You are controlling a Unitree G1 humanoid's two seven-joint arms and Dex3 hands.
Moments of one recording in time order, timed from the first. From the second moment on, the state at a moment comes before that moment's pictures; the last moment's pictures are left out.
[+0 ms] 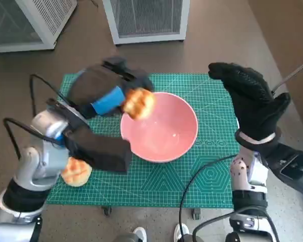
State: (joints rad) left arm -0.70 0.58 -0.29 -0.18 0.63 0.02 -0.42; right arm -0.64 -0.09 -0.19 0.43 0.51 -0.66 0.74
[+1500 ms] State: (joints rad) left arm -0.73 0.53 -0.37 -0.10 0.70 0.06 -0.59; right arm -0.62 -0.11 -0.19 0.41 0.49 -0.66 0.70
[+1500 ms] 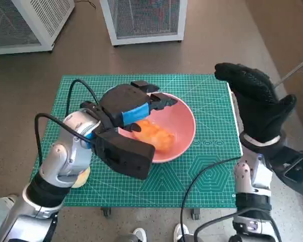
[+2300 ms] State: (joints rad) left arm -0.43 0.71 0.01 -0.54 0.55 0.22 -0.75; right arm -0.59 -0.10 -0.18 0.37 0.48 -0.66 0.68
